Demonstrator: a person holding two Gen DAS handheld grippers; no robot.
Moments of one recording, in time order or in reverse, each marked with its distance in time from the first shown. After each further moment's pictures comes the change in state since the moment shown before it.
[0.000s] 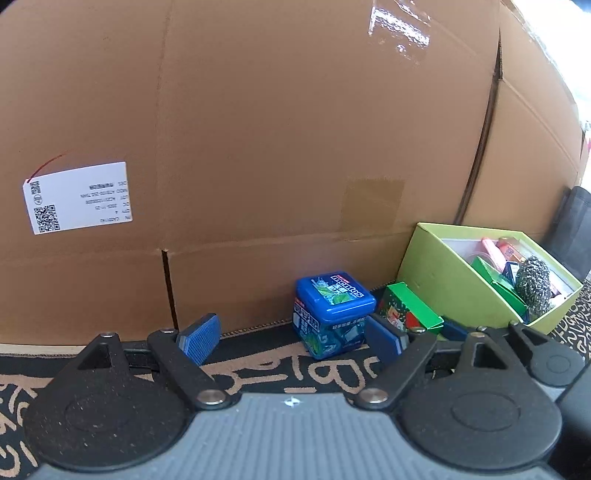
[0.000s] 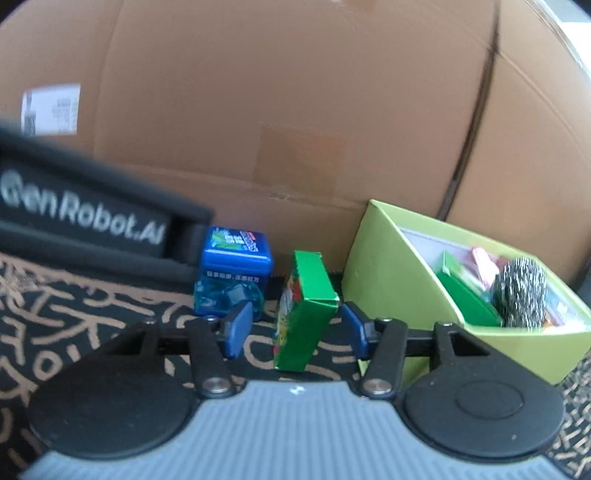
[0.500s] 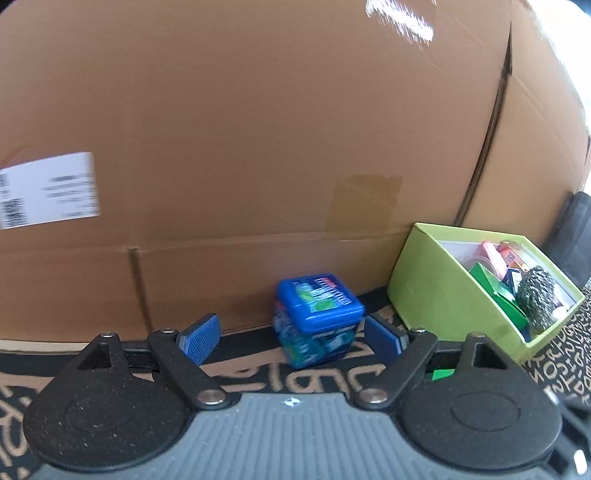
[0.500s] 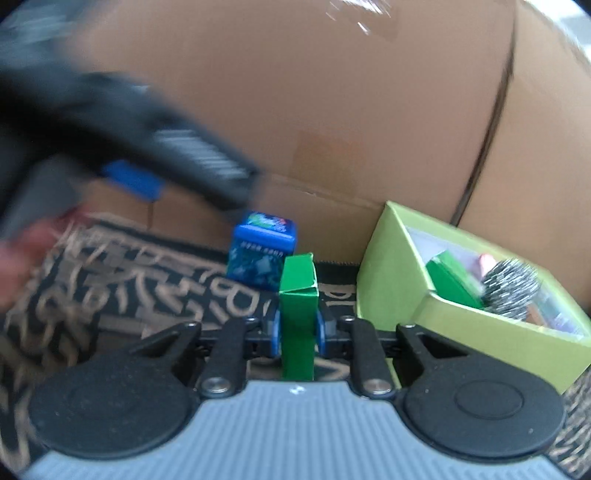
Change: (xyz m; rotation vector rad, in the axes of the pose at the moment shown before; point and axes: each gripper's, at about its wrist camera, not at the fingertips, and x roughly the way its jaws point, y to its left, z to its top) left arm 0.027 -0.018 0.009 -0.035 0.044 -0.008; right arm -0.048 -0.023 -0.028 -0.148 -0.070 0.163
